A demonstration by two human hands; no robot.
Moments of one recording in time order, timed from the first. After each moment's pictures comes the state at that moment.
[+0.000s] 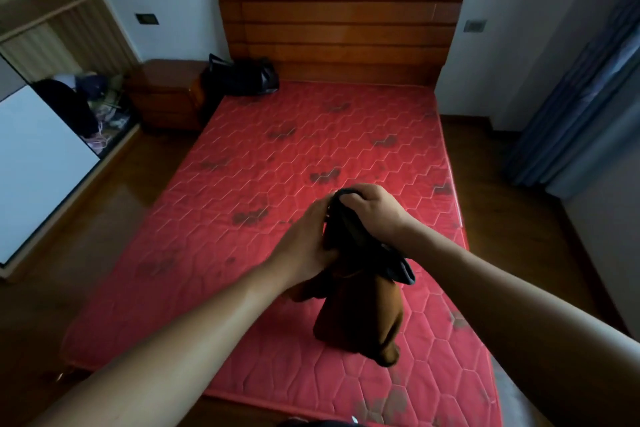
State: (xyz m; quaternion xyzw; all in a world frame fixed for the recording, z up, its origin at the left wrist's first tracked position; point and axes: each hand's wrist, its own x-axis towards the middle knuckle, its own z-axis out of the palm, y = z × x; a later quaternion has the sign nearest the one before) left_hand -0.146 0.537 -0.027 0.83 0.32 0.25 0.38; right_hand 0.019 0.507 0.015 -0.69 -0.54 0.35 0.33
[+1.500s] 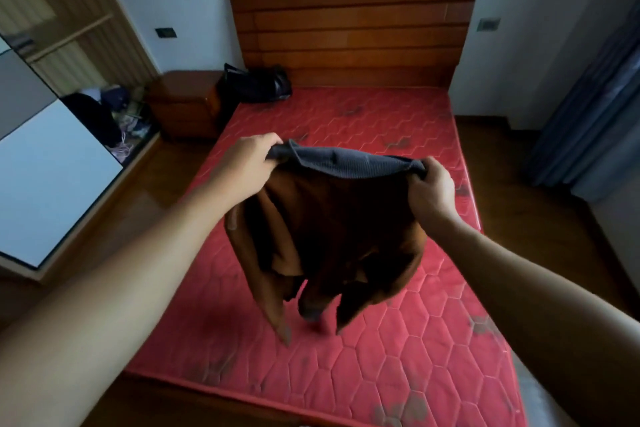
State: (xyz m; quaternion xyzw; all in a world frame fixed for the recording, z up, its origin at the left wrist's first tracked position) left_hand -0.209 0.644 0.067 0.87 0.44 0.20 0.12; right_hand 0.081 0.526 -0.023 -0.76 -0.39 0.16 0.50
